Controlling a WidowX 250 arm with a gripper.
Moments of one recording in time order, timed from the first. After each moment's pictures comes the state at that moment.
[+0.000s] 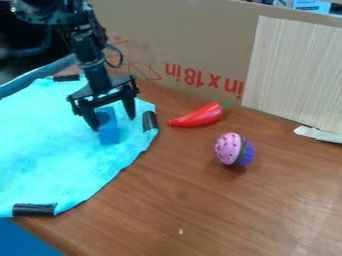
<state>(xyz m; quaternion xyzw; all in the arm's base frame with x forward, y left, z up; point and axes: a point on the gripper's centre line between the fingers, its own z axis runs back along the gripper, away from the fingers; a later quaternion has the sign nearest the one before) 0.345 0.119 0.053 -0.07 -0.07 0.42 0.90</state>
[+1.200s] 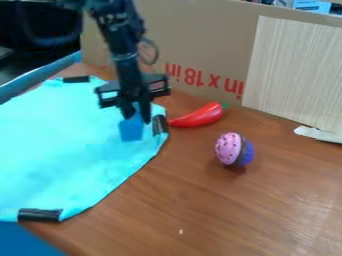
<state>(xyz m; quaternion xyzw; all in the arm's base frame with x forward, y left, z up) 0.348 0.059 0.078 -0.06 -0.07 0.32 0.94</state>
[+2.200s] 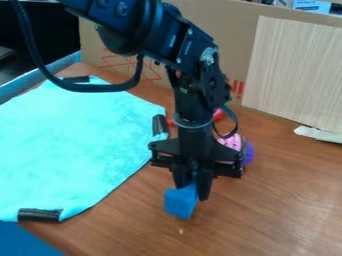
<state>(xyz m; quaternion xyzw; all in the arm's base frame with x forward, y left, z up) 0.280 -0.067 0.060 -0.03 -0.06 0.14 0.99</state>
